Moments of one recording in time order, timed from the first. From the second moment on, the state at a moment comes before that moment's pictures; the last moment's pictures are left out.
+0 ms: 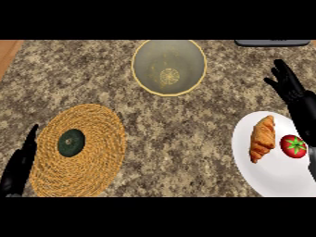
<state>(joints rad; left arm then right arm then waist) 0.05 0.56 -0.28 -1.33 0.06 0.44 0.17 -0.24 -0.57 0.21 -1.58 -0.28 -0.17 0.06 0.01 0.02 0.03</state>
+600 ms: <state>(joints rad) -0.16 0.50 -0.11 -1.54 0.26 0.36 -0.01 -0.23 -0.49 0.23 -1.50 0.00 -0.46 -0.08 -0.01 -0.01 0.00</state>
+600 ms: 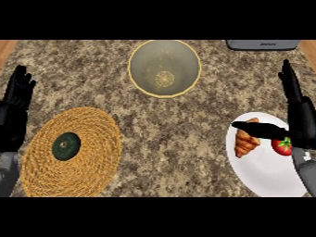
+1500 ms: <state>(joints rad) -0.18 0.52 0.02 -1.51 0.36 0.23 -0.06 -0.03 -0.75 0.37 -1.94 0.57 -0.31 0.70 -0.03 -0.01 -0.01</state>
